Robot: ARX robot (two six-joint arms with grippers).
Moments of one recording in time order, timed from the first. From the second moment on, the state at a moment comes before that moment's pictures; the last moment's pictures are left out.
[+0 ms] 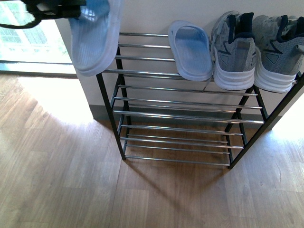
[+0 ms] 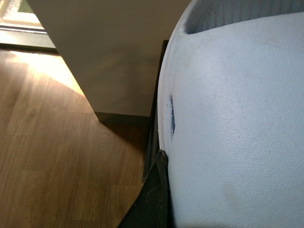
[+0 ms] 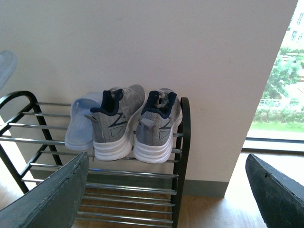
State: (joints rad) left arm -0.25 2.08 1.37 0.12 -0.09 -0.18; right arm 0.00 0.00 0.02 0.00 0.00 -0.01
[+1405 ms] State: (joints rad) left arm -0.18 1.70 0.67 1.03 -0.18 -0.02; right arm 0.00 0.00 0.02 0.00 0.00 -0.01
